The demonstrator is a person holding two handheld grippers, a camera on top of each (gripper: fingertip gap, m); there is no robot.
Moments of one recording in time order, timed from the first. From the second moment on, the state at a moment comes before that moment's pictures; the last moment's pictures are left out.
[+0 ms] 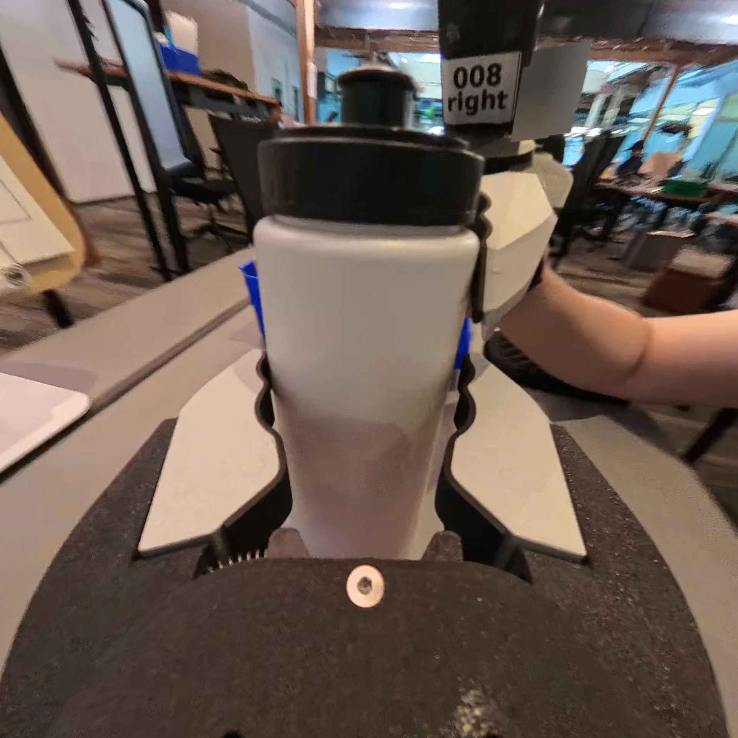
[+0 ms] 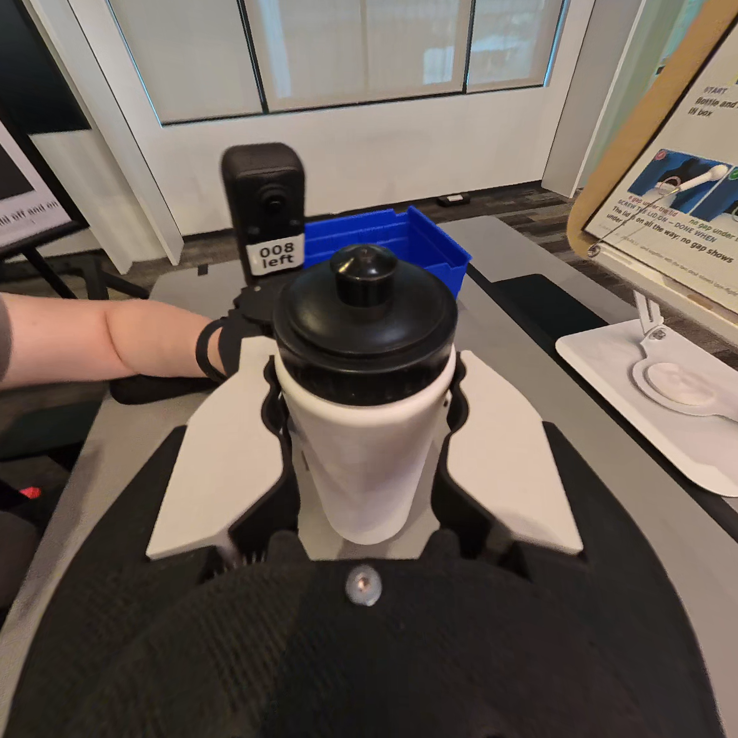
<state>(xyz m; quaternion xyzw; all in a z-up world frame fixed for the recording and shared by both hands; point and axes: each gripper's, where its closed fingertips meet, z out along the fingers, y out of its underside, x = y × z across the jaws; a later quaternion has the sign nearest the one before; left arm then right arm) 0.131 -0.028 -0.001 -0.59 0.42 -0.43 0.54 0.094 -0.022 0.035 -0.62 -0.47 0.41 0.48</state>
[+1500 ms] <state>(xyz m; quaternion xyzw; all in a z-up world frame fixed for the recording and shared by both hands) 0.140 -0.027 -0.019 -0.64 0.40 -0.38 0.54 0.098 -0.025 0.031 -0.71 -0.44 0.31 0.46</state>
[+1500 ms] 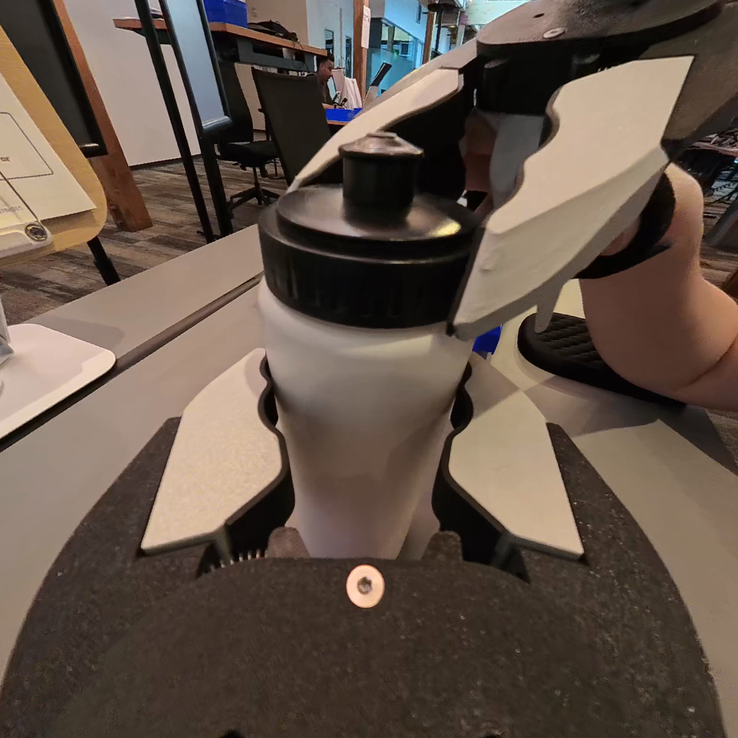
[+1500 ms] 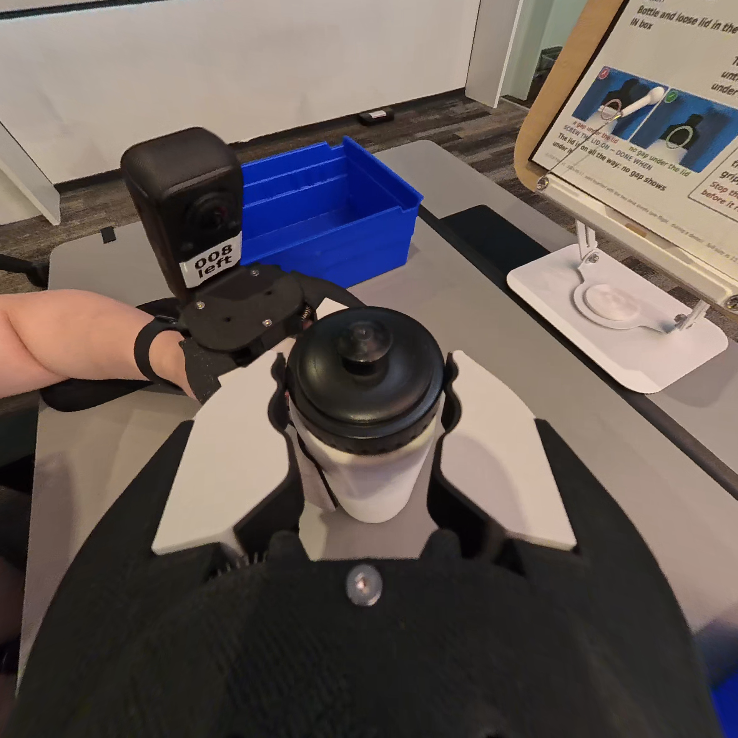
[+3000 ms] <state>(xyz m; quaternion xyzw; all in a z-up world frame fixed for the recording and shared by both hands) 0.161 -0.077 -0.022 -0.57 0.52 -0.45 0.45 0.117 -0.070 0.042 -0.52 -0.59 0.46 0.41</state>
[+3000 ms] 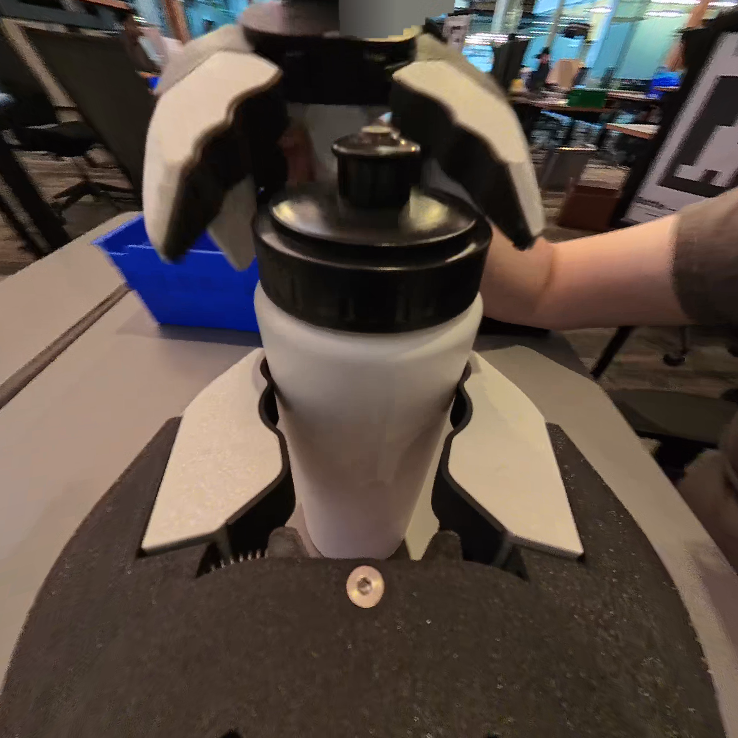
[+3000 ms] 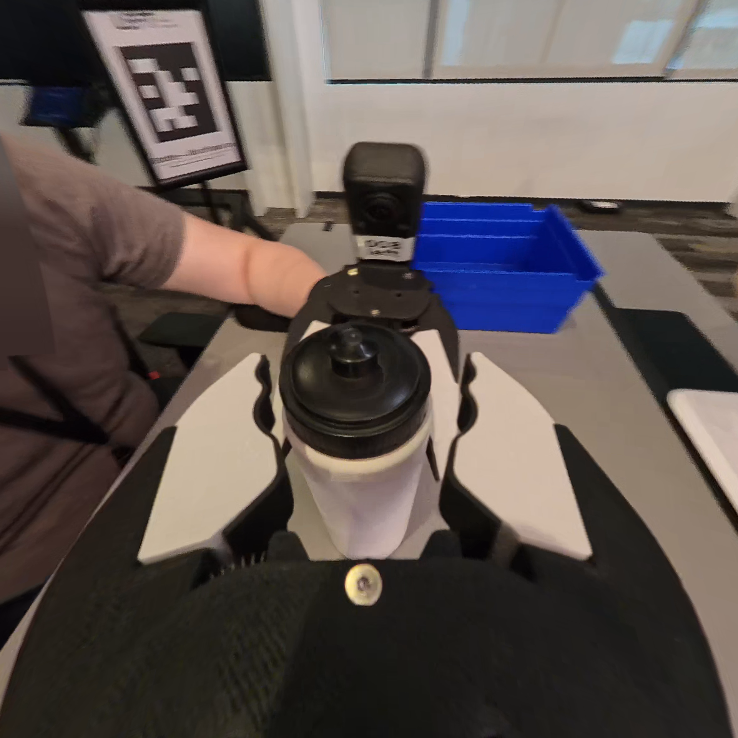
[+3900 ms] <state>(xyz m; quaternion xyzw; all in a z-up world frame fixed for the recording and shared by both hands) 0.173 -0.121 -0.022 -0.52 0.58 -0.46 0.41 0.130 -0.120 0.034 -0.46 -0.67 0.49 0.31</state>
